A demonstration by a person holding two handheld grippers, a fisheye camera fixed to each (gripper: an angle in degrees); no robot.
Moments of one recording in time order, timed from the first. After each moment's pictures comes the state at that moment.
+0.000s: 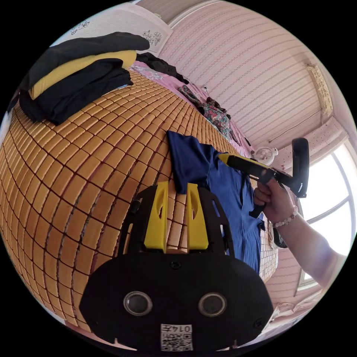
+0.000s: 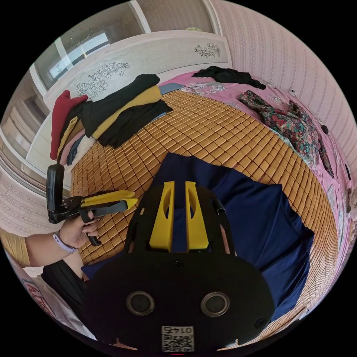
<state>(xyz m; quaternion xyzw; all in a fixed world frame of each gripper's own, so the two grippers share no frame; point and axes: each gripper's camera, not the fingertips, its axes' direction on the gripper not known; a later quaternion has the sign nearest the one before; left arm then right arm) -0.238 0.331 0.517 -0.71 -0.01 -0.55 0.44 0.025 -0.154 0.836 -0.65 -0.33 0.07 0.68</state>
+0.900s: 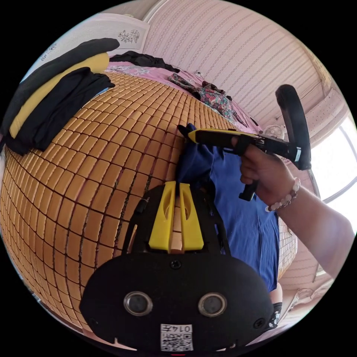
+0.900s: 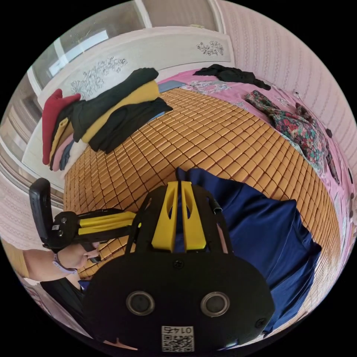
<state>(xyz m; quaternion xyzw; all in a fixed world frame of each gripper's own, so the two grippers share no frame) -0.197 0.335 0.540 -0.75 0.04 -0.47 0.45 0.017 -0.133 0.879 -0.63 -0.33 0.11 0.69</state>
